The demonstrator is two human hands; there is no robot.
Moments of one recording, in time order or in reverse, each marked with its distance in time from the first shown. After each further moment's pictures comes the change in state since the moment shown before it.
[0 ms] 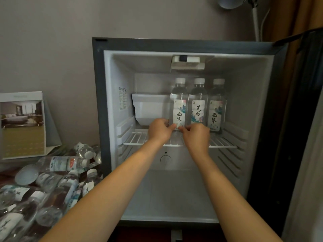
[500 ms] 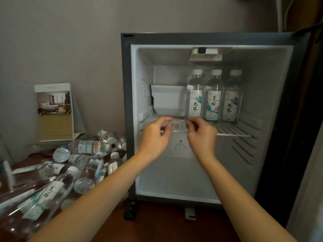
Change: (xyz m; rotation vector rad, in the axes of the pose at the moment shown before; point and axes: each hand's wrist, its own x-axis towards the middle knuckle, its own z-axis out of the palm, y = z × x) left_hand -0.100 -0.017 -0.068 0.007 0.120 0.284; right_hand -0.065 -0.025 -0.007 0.282 0.116 -0.228
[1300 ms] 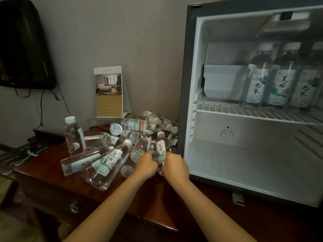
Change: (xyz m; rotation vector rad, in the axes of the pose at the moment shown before) left_hand -0.113 -0.141 -0.091 0.075 -0.120 -0.894; right_hand -0.163 -0.070 0.122 -0.379 -0.963 0.143
